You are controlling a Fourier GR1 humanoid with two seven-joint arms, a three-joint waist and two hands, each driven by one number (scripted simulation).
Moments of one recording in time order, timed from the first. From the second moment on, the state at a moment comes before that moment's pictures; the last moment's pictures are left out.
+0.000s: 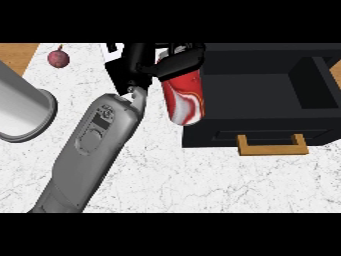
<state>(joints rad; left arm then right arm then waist) -0.88 0.00 -0.19 -1.24 0.02 0.40 0.24 0.33 -0.03 -0.28 -2.21 -0.14 0.21 0.08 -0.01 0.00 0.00</state>
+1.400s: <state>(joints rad) -1.46 0.00 -0.33 -0.56 0.33 0.56 0.12 0.22 -0.04 -0.29 -2.13 -0.12 0.22 0.09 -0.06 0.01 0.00</state>
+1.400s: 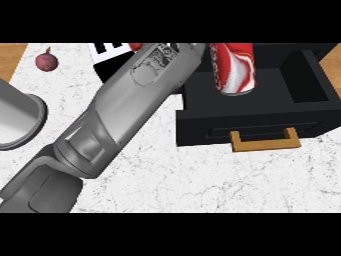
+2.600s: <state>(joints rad) -1.46 0.00 -0.56 -0.36 0.47 0.65 -0.02 0.12 -0.05 -0.24 -2.12 -0.07 0.19 0.13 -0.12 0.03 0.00</state>
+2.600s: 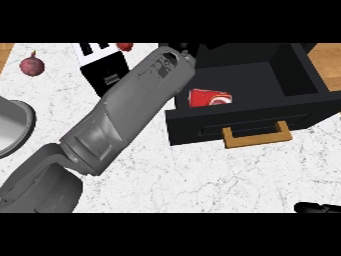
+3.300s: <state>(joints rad) -1.43 0.00 -0.62 -0.35 0.54 0.76 -0.05 0.10 -0.07 -0.25 -2.13 -0.08 0.20 0.15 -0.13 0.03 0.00</state>
